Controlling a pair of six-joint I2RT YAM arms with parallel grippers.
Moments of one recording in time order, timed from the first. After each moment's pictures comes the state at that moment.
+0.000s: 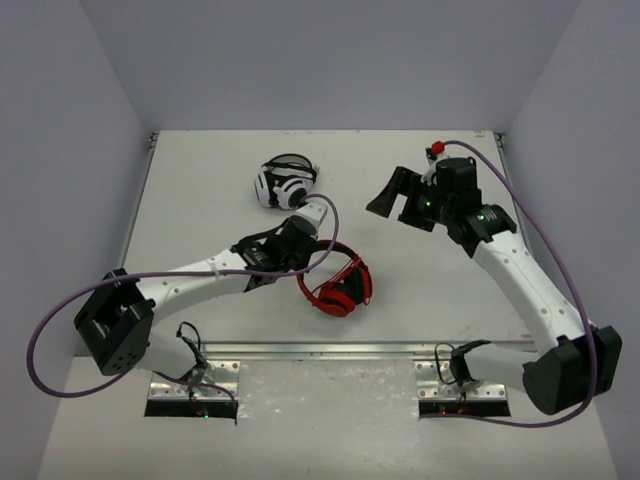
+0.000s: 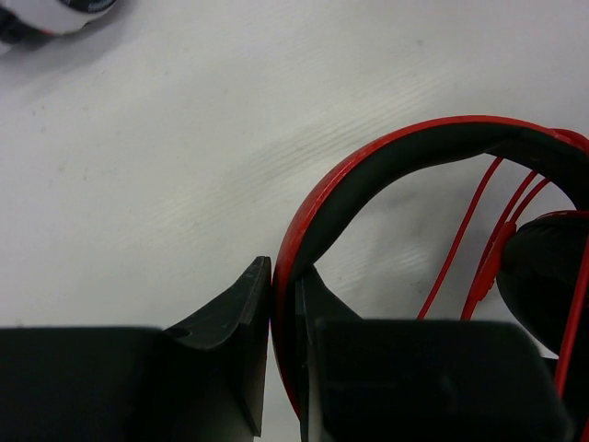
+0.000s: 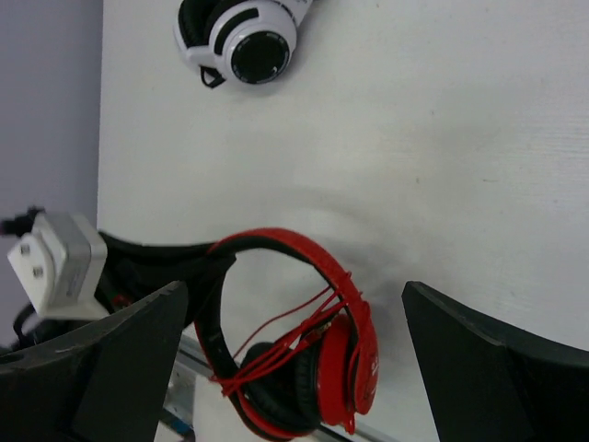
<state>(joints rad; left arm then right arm) -0.81 1.38 0.86 -0.25 -0.35 -0.30 0.31 1.24 1.09 -0.47 -0.23 0.63</state>
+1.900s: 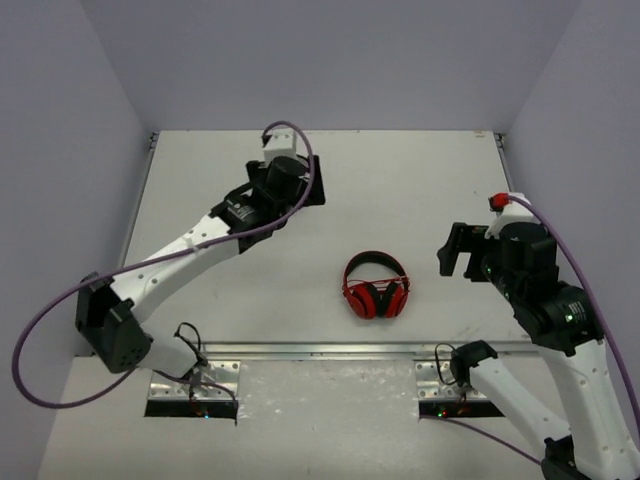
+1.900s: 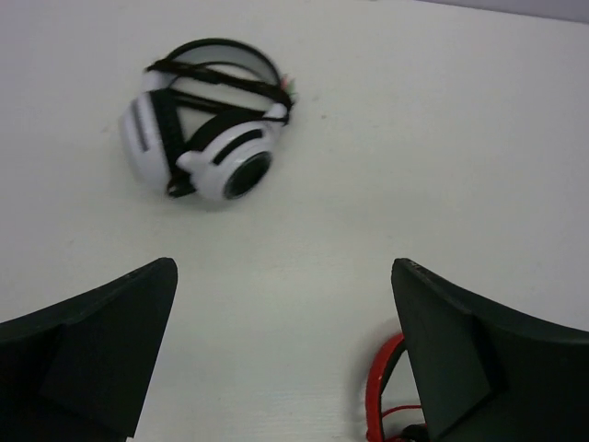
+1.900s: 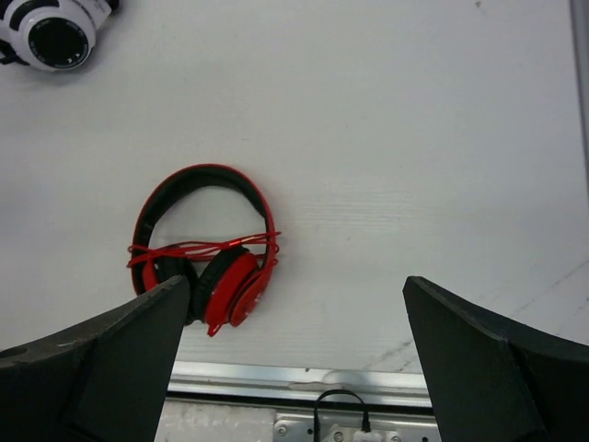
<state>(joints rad) -0.70 1.47 1.32 -0.35 -0.50 -0.44 0.31 0.68 1.07 -0.99 0.17 0.27</state>
